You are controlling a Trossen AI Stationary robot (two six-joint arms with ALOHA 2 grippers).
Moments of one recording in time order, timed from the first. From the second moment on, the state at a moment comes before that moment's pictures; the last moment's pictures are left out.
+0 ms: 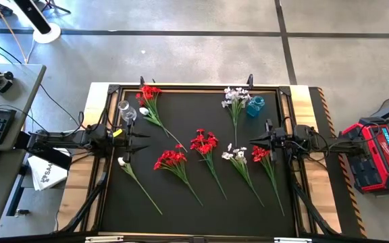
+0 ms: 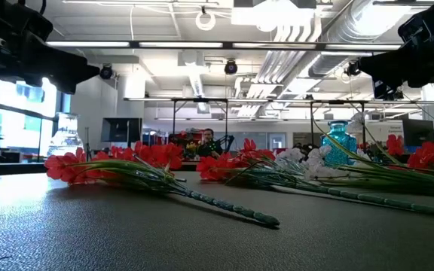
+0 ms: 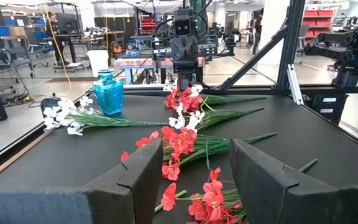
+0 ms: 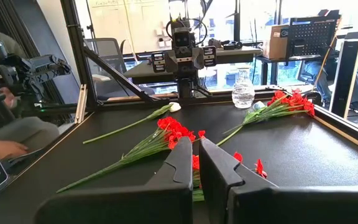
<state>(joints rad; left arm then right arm) -0.01 0.06 0.01 0.02 -0.04 0.04 -0.04 0.02 0.01 0.01 -0.06 0.07</state>
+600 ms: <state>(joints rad) -0.01 0.07 0.01 0.12 -0.09 -0.13 -0.04 0.02 0.01 0.01 -0.06 0.07</state>
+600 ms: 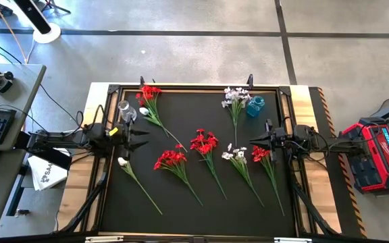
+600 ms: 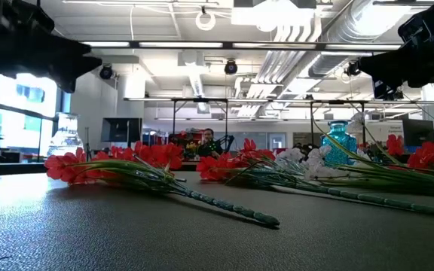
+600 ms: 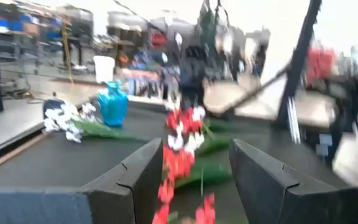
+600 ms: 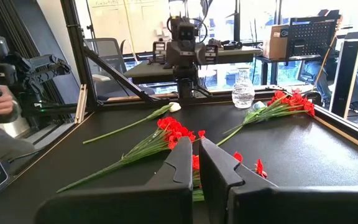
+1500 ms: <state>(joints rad) -0.01 0.14 0.02 0.46 -0.18 -0.43 -0.04 0.02 0.01 0.01 -0.06 0.07</state>
